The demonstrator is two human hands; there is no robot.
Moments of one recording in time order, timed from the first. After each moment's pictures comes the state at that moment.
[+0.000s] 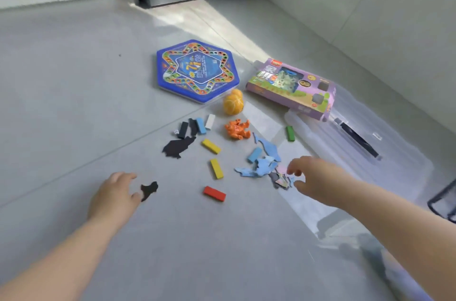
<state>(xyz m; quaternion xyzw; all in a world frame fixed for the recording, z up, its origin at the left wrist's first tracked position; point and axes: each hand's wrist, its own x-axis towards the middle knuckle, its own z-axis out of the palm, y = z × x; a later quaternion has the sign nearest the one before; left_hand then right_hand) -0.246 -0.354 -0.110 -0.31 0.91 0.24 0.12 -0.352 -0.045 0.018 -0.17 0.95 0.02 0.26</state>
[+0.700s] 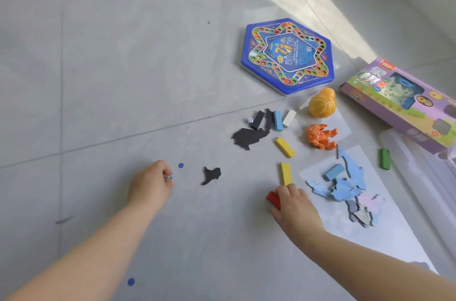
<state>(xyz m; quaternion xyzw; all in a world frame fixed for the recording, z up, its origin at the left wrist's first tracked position) -0.215 -0.397 -0.143 -0.45 0.82 0.33 0.08 -0.327 -0.171 -0.120 -0.24 0.92 0.03 0.31</state>
